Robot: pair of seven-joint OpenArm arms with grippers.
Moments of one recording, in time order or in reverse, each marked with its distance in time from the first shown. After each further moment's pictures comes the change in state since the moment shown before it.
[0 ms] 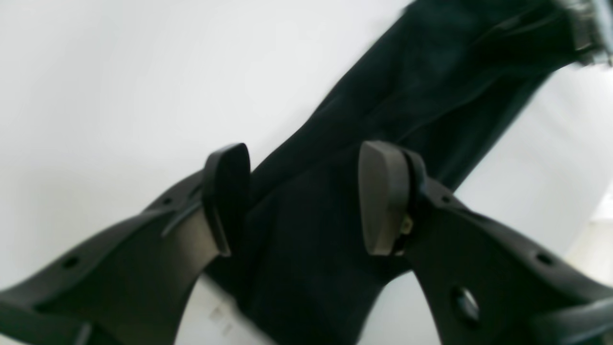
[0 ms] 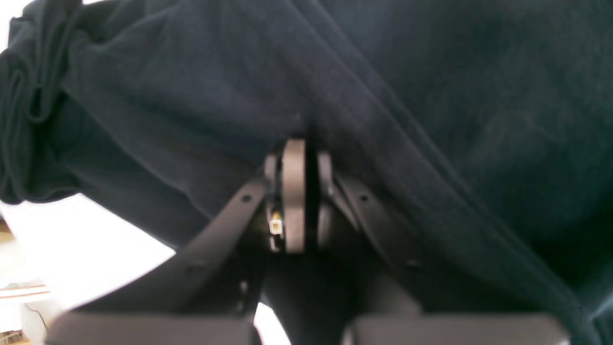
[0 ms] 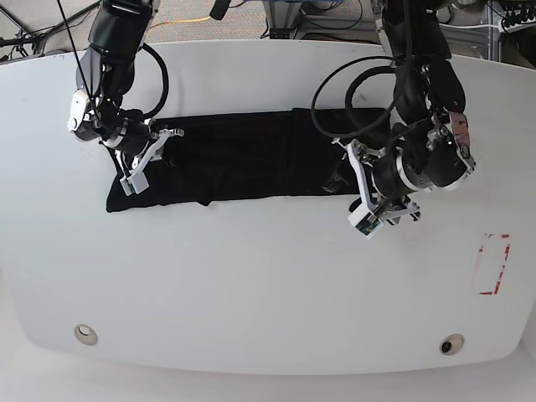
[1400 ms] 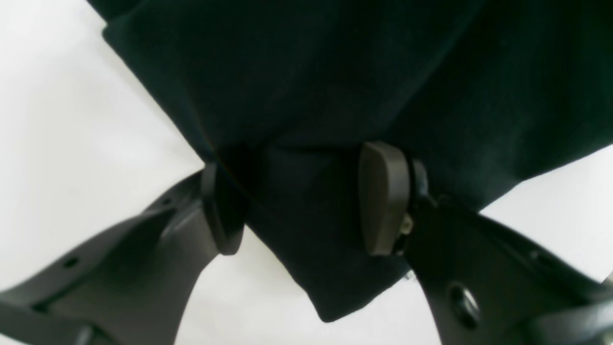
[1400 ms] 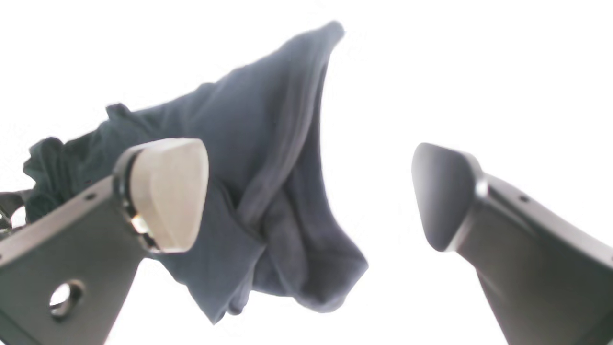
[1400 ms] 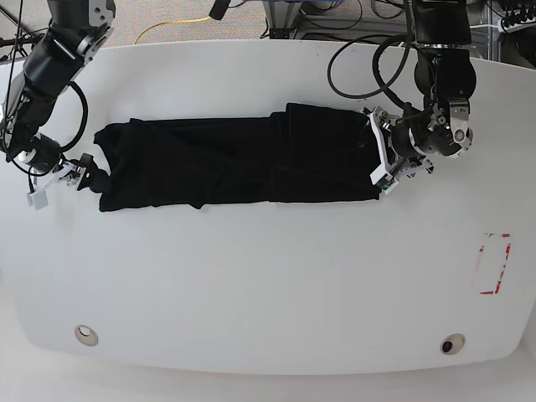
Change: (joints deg) left arm 7.3 -8.7 0.4 -18.3 10.2 0.0 -17.9; right arm 12.2 15.7 18.9 -18.7 11.6 -1.1 -14.4
